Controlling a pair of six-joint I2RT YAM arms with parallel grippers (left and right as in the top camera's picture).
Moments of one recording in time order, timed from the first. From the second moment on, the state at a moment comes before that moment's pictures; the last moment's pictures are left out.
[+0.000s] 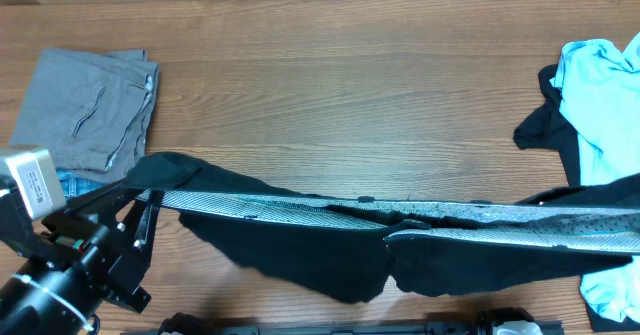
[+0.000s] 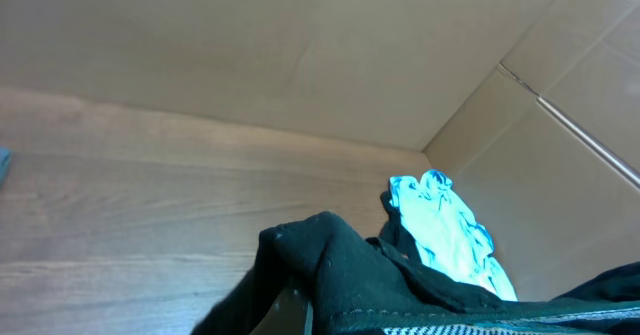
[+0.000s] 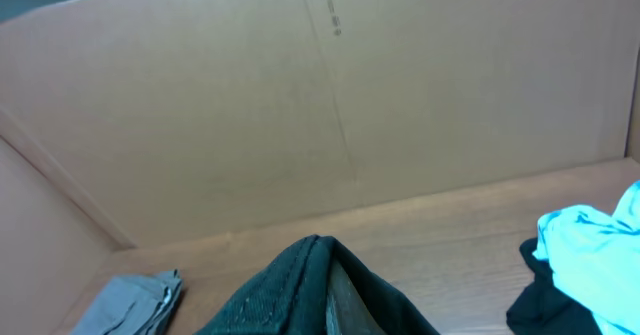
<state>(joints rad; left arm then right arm) -0.37 1.06 2.22 -1.47 0.09 -0.54 0.07 1.16 2.64 -1.65 -0.06 0.32</state>
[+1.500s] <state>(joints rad) -0.36 1.52 2.13 -1.40 -0.13 -0.54 0.07 1.67 2.43 -1.52 -0.06 0.32</state>
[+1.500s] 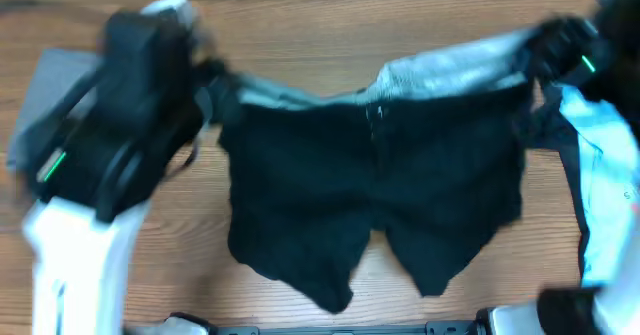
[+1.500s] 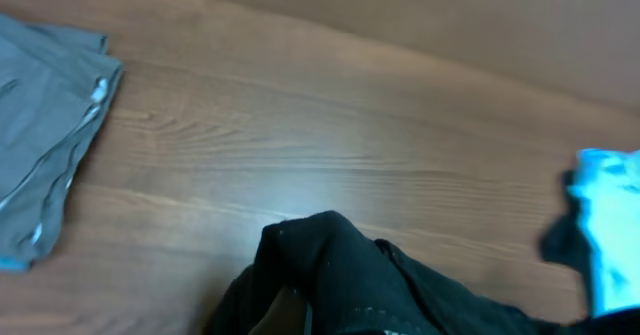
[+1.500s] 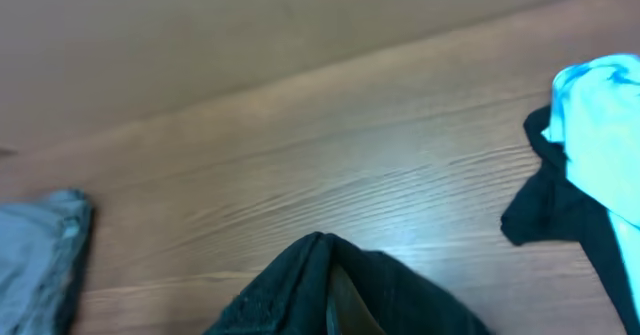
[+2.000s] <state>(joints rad) -0.09 2.13 2.12 -1.06 -0.08 -0.41 0.07 2.16 2.41 -0.98 -0.05 0.28</state>
